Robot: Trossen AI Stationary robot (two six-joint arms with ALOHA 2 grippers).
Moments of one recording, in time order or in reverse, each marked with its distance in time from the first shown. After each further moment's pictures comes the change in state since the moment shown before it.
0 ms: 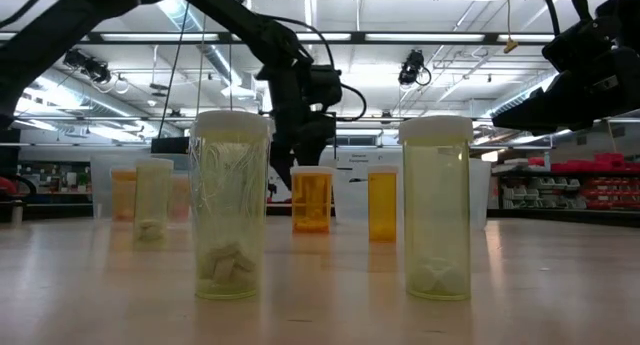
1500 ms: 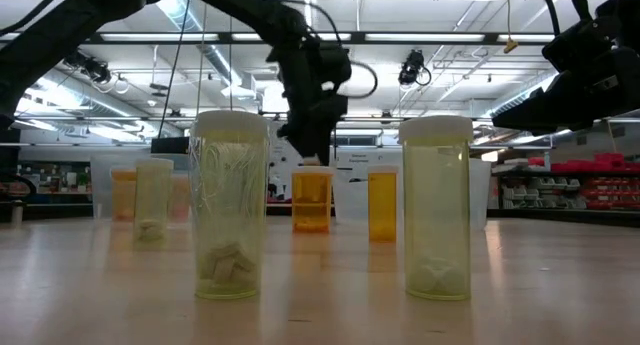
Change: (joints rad) left arm -0.021 0.024 0.186 -0.080 0.003 0.055; right arm 0.000 0.000 0.000 0.000 0.000 0.000
